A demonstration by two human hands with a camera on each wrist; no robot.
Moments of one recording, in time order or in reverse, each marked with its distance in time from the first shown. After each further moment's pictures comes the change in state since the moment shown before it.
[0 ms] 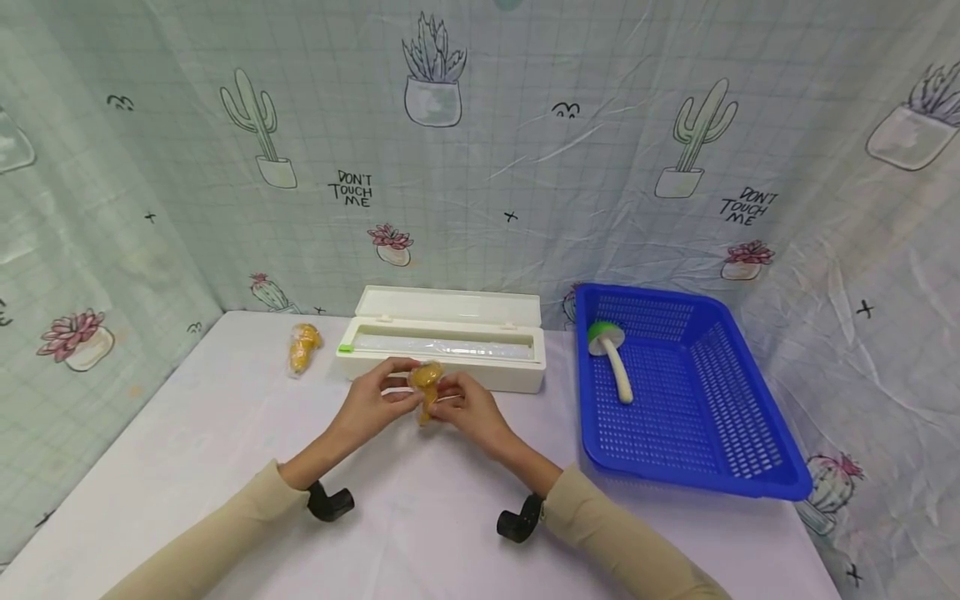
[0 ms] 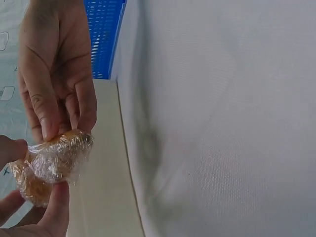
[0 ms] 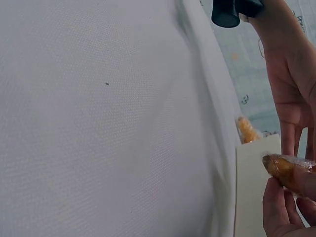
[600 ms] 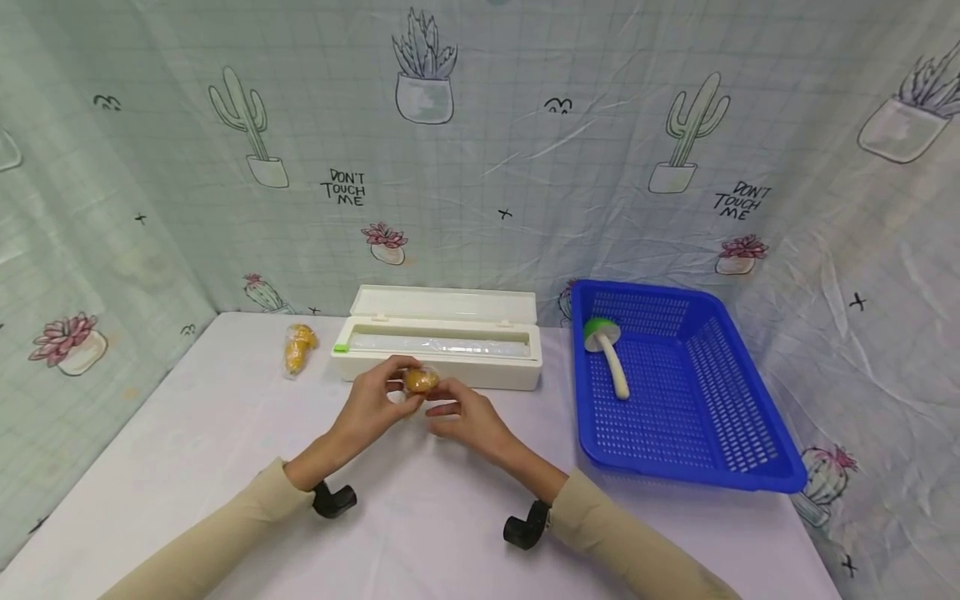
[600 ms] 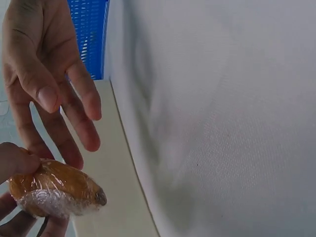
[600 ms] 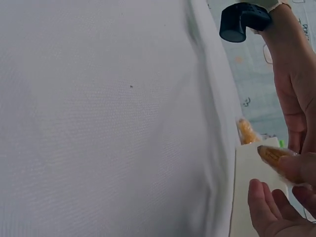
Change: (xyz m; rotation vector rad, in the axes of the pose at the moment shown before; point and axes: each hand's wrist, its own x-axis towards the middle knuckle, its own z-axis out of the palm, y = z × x) left_hand 0.001 0.004 0.008 0.219 0.045 0.215; right_hand -0.014 -0.001 -0.004 -0.189 -0.075 -0.053
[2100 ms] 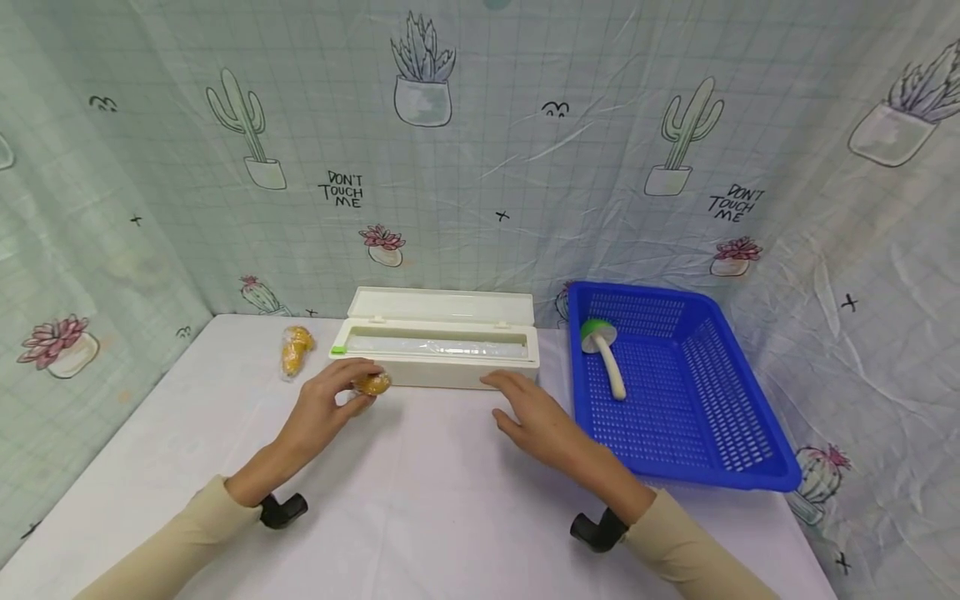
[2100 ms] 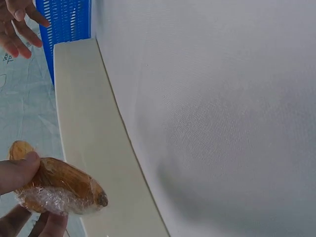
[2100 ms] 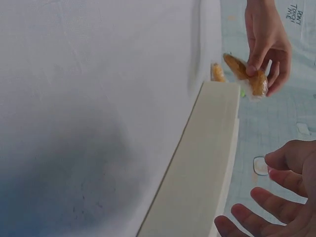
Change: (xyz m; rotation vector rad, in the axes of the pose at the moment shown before) left_hand -0.025 -0.019 -0.052 0.189 0.035 0.078; right_hand -0.057 -0.034 -0.069 -0.746 0.078 -0.155
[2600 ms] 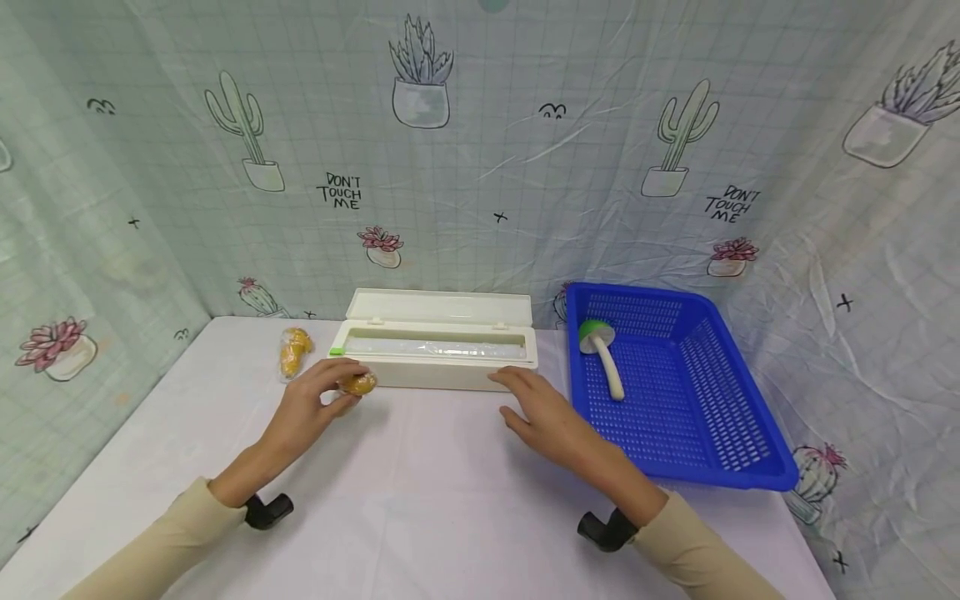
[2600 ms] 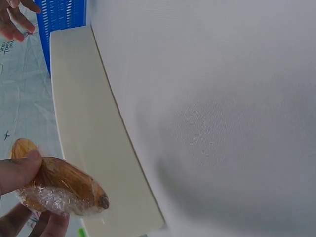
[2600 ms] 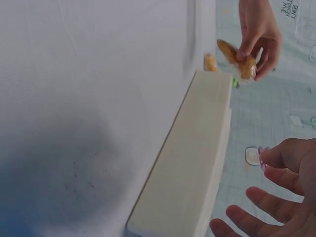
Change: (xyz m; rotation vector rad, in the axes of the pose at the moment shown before) left_hand -0.003 -0.010 -0.013 0.056 0.024 0.008; right_hand -0.006 0.003 -0.012 -0.046 0.003 0.003
